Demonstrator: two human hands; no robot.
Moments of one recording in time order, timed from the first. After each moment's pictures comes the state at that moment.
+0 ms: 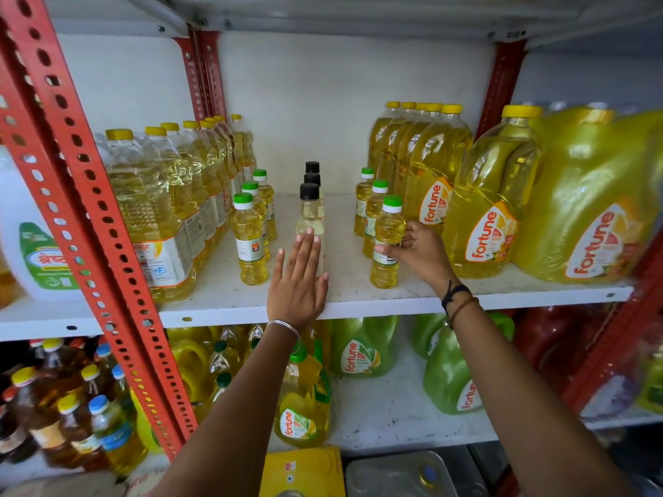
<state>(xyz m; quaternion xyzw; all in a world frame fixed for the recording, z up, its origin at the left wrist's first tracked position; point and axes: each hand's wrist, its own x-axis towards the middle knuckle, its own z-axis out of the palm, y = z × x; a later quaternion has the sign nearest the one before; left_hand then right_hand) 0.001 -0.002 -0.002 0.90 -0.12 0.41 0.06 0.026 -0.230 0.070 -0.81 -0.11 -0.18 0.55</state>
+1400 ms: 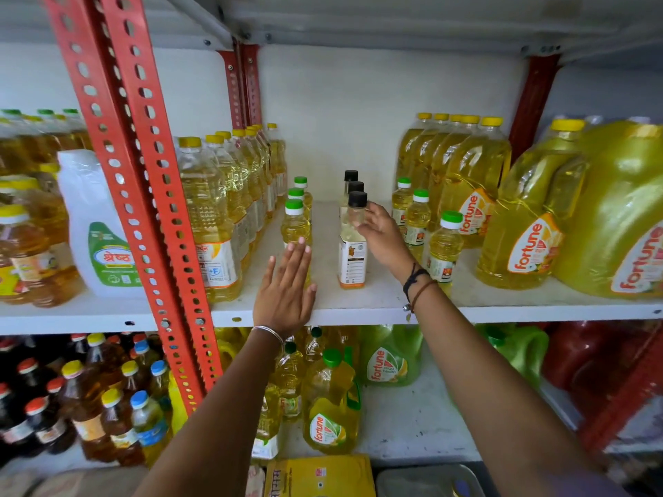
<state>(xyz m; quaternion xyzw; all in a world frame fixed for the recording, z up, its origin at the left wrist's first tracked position) -0.017 0.095 0.000 0.91 -0.14 0.40 0.06 0.039 -0.093 0.099 -0.78 -0.17 -0.13 0.58</state>
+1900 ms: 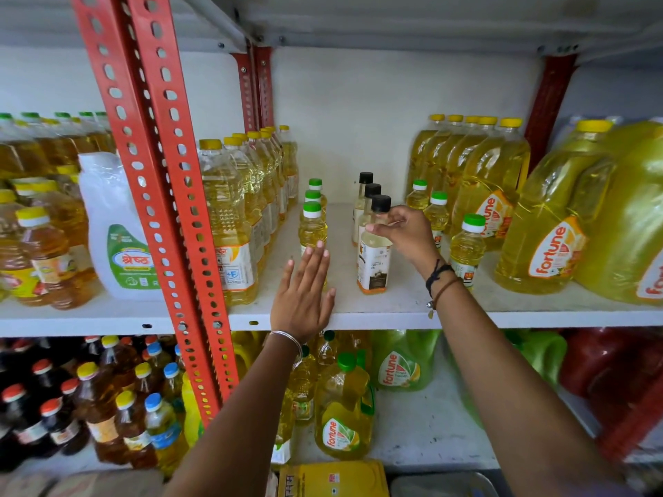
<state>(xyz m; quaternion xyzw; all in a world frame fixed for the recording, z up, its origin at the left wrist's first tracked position) -0.014 0.096 -0.002 0.90 -0.14 0.40 0.04 0.043 -0.099 0.111 -0.81 -0.10 -0.20 0.55</state>
